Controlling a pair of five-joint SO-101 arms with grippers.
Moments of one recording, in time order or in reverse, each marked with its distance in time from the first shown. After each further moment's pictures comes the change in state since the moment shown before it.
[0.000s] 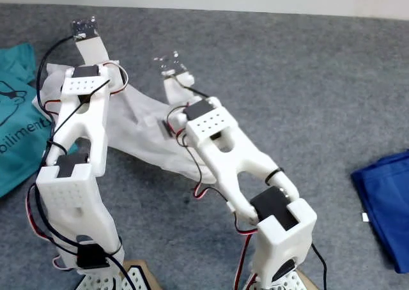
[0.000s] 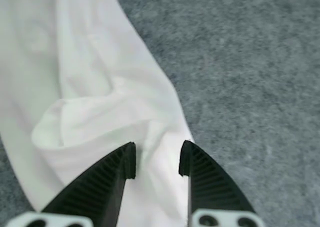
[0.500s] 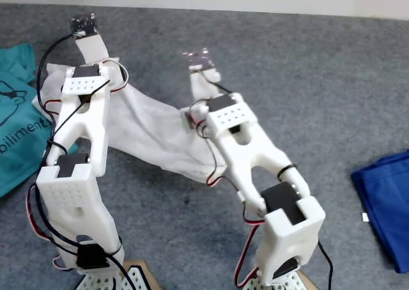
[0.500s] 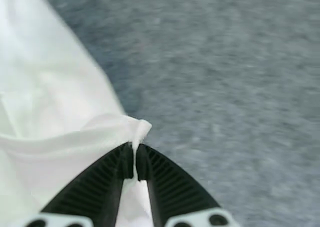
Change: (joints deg) left arm 0.1 0.0 0.0 -3.7 0.0; right arm 8.4 0.0 2.2 0.0 0.1
